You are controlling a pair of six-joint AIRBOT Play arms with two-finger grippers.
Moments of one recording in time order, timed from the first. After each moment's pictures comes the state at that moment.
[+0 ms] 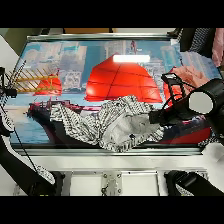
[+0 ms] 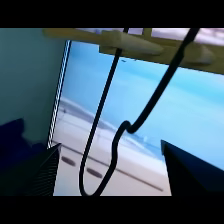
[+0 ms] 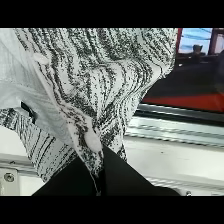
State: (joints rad) left arm 0.54 -2.13 2.03 1.94 -0.96 -1.31; right arm 0.49 -1.00 1.30 -1.56 1.67 1.96
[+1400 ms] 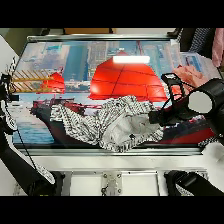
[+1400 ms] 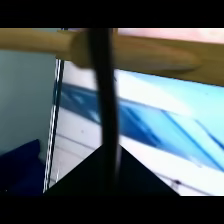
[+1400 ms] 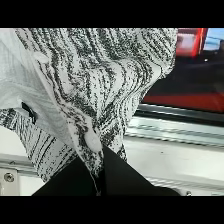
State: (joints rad) left arm 0.56 -2.27 2.04 1.99 -0.81 -1.28; right arm 0.49 -1.01 1.30 -1.56 1.67 1.96
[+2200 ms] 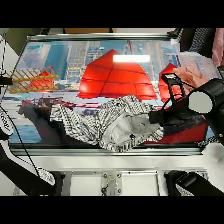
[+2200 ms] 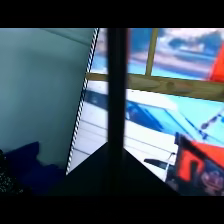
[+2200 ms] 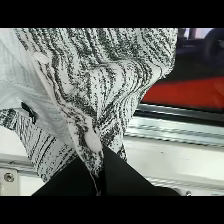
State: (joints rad) left arm 0.45 -1.93 2.03 1.92 -1.02 -1.32; right arm 0.49 -1.01 1.30 -1.56 1.67 1.96
